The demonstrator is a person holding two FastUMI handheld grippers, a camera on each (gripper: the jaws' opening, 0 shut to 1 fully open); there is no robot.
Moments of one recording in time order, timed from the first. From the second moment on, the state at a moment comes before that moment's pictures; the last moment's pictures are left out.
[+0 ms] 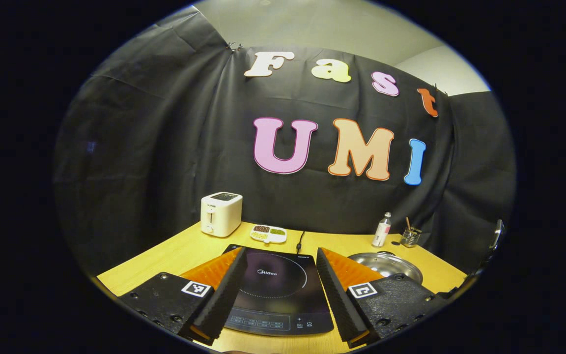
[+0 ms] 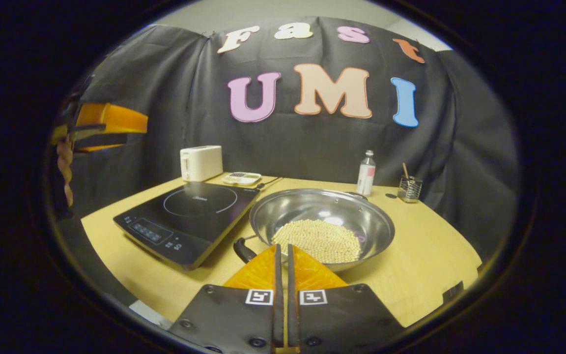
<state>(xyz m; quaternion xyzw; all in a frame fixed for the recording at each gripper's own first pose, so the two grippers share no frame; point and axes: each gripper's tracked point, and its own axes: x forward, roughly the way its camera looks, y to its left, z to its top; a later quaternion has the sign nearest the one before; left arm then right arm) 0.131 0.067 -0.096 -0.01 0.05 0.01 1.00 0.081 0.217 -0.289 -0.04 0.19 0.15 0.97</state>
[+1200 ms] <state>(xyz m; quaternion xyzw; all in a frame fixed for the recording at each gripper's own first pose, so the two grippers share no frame) 0.135 0.084 -0.097 -0.02 0.05 0.02 1.00 0.090 0.247 -0.316 -0.07 0.21 0.15 0.96</state>
